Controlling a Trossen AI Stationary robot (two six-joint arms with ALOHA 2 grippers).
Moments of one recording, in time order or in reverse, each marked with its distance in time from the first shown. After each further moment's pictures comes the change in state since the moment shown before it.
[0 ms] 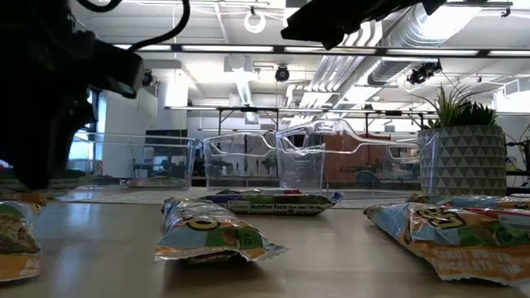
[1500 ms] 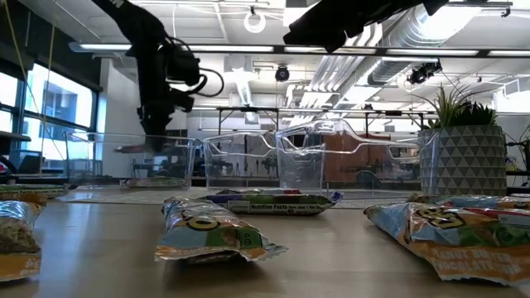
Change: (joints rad) left arm 1.279 -0.084 0.139 -0.172 0.025 1.163; right arm 0.000 0.000 0.000 -0.036 0.000 -0.003
